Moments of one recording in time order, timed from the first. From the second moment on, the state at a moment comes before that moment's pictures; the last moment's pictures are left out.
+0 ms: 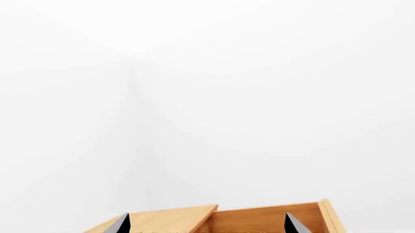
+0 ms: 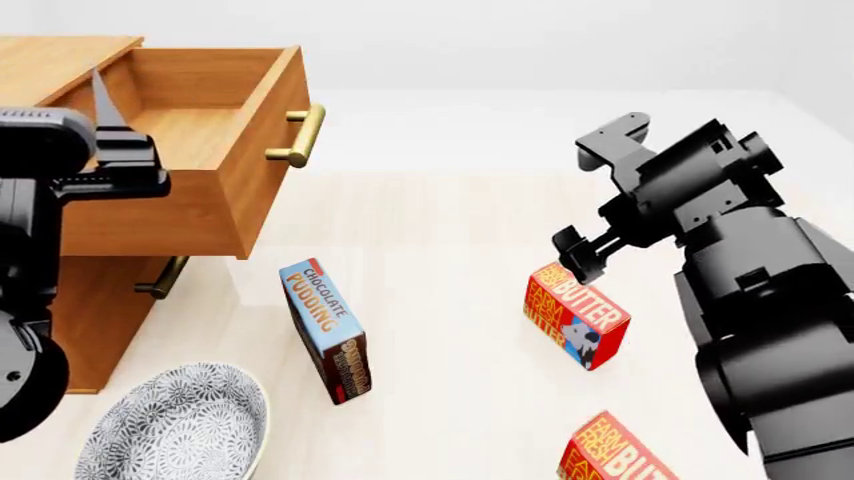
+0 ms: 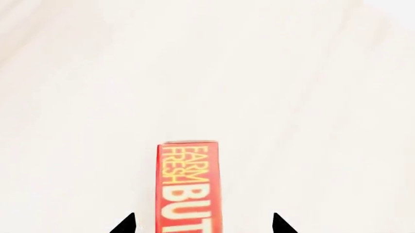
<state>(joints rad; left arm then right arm) -1.22 -1.21 1.19 0.49 -0.96 -0.06 -1.09 1.56 0.16 -0.81 1.31 -0.04 0.88 -0.91</state>
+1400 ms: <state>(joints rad) -1.17 -1.21 1.19 0.49 -0.95 -0.02 -1.08 1.41 0.19 -0.82 1.29 0.01 0.88 -0.87</state>
